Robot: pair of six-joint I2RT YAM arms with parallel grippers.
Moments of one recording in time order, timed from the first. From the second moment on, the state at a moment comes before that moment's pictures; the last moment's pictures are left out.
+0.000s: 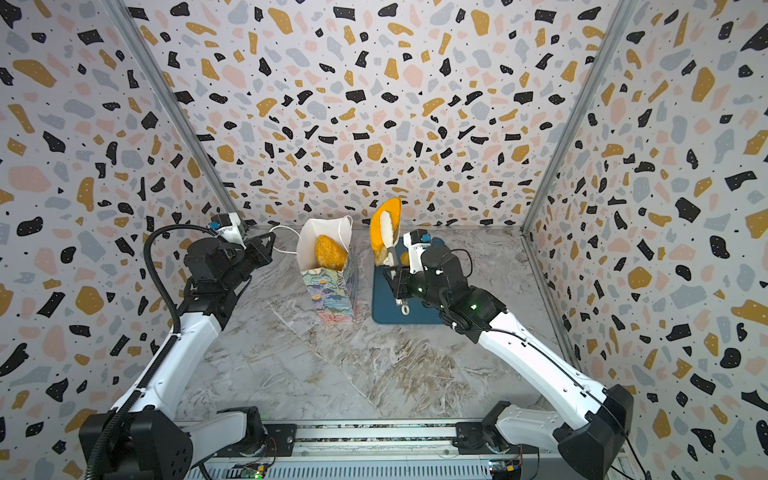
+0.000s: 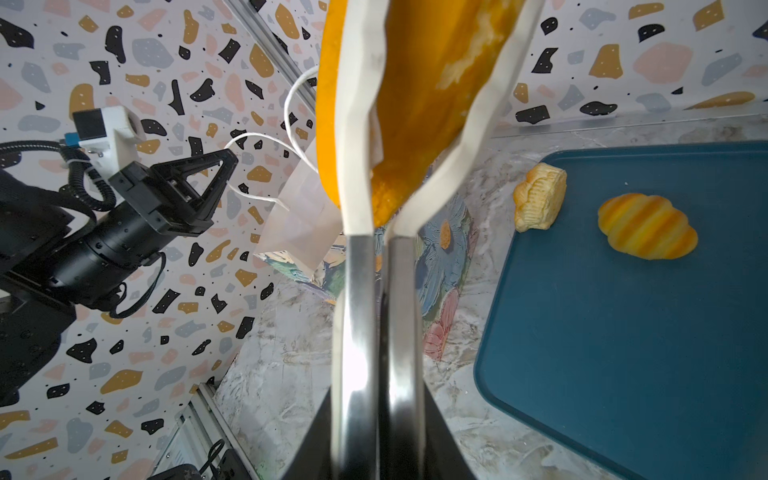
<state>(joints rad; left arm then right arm) 0.06 1.17 0.96 0.07 0.37 -0.50 0.75 1.20 1.21 -0.37 -0.08 0.54</state>
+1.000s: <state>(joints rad) 0.06 1.17 0.96 0.07 0.38 -0.51 0.96 1.45 1.58 -0.51 0.07 0.41</state>
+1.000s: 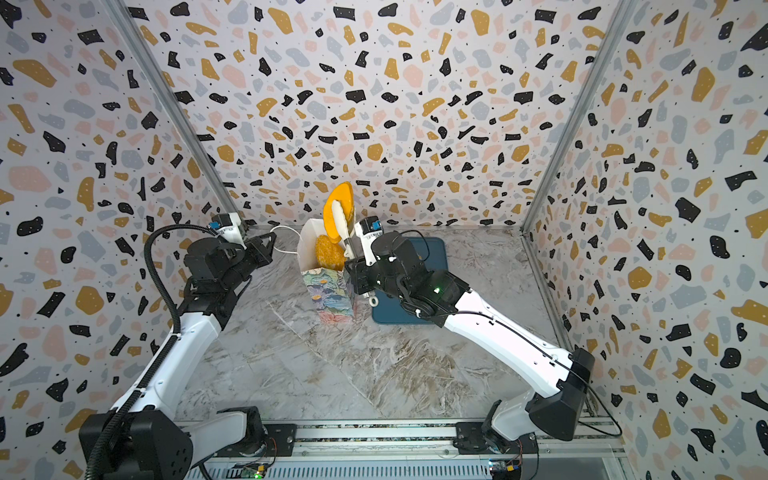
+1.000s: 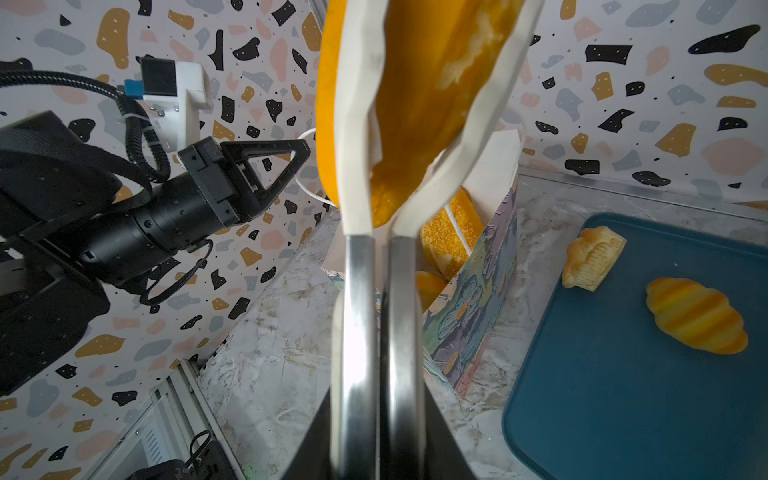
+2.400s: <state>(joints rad) 0.06 1.17 0.96 0.07 0.38 -0.51 1.01 1.73 1.84 -0.79 0.17 0.36</state>
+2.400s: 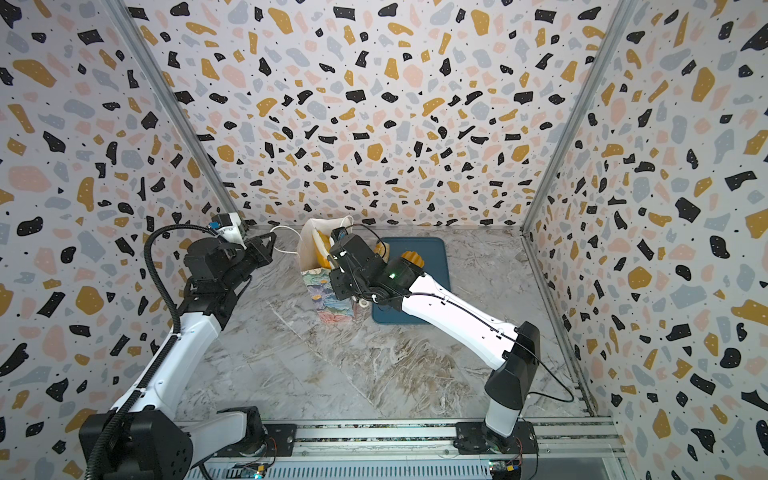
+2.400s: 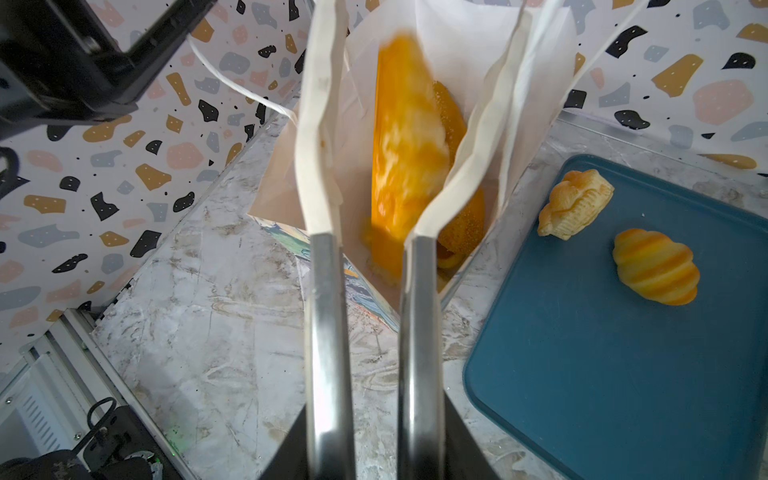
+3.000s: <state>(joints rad) 0.06 1.17 0.96 0.07 0.38 -0.51 1.01 1.69 1.79 -0.74 0.18 0.36</state>
